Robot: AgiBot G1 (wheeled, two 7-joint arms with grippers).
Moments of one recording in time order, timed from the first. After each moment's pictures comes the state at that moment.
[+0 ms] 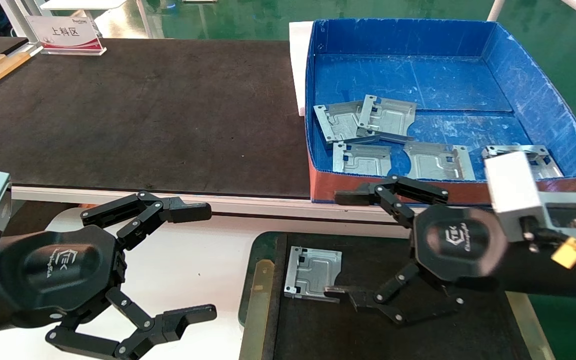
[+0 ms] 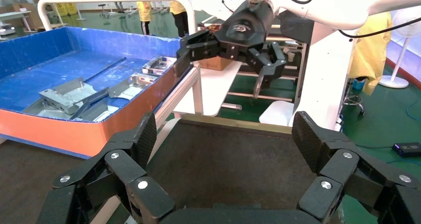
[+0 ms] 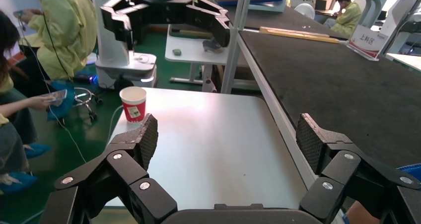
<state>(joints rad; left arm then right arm) -1.10 0.56 0.41 -1.25 0.63 1.44 -0.11 1.29 -0.70 -0.51 1.05 -0.77 -1.53 0.03</state>
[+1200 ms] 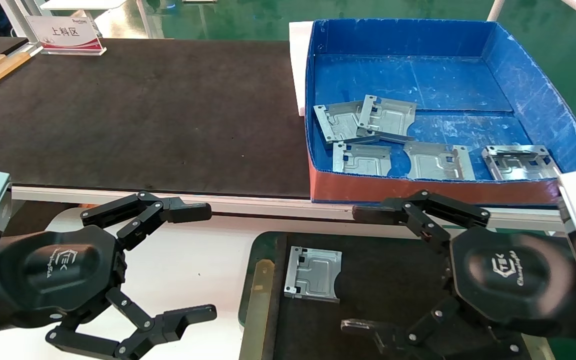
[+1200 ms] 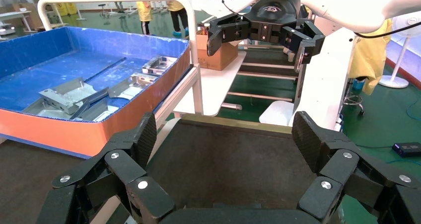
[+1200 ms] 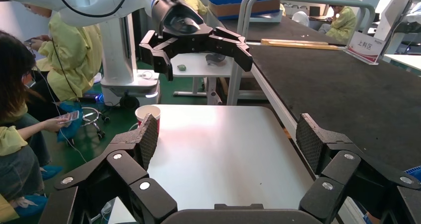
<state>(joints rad) -1.10 0.56 0.41 -1.25 0.63 1.44 -0.11 1.06 -0.61 -0.27 1.30 -0.73 -1.49 0.19</state>
